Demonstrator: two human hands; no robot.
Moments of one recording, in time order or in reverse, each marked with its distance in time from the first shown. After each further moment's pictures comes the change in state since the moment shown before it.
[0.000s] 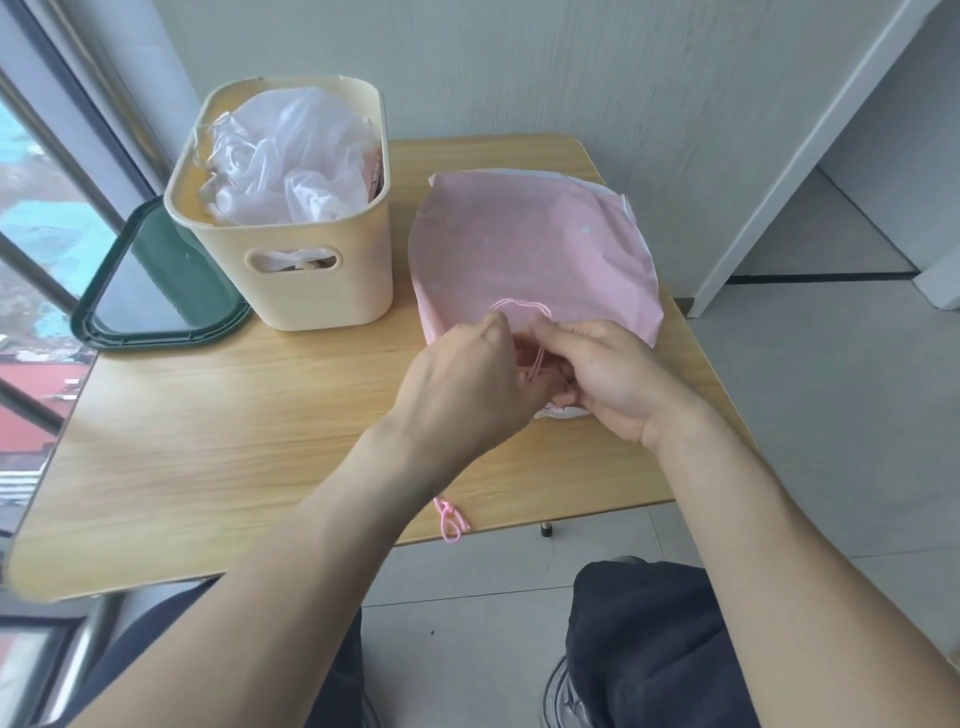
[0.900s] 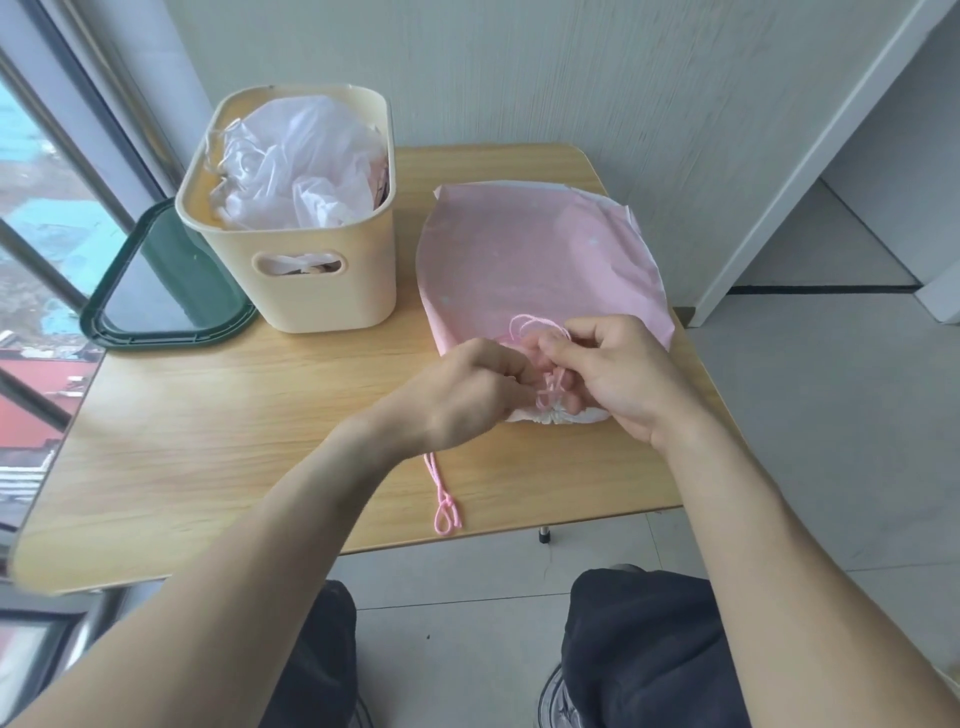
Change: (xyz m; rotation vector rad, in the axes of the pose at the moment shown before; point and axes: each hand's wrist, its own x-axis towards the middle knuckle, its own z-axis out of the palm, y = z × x) left_hand 0.004 -0.013 -0.010 -0.609 -0.465 -0.082; right_hand -0.006 -0.005 -0.010 -0.222 0.179 -0.119
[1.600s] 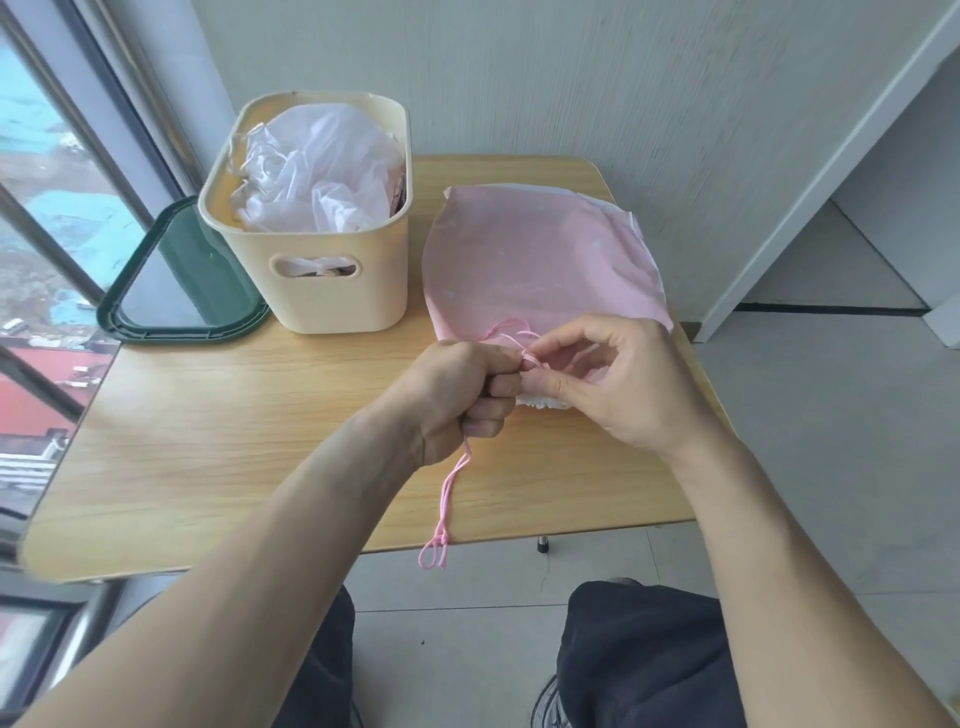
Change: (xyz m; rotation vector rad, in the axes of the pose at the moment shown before) left_hand 0.008 -0.008 0.000 -0.745 0.057 -0.214; right_hand -0.006 0.000 -0.005 -0.288 0.011 -0.453
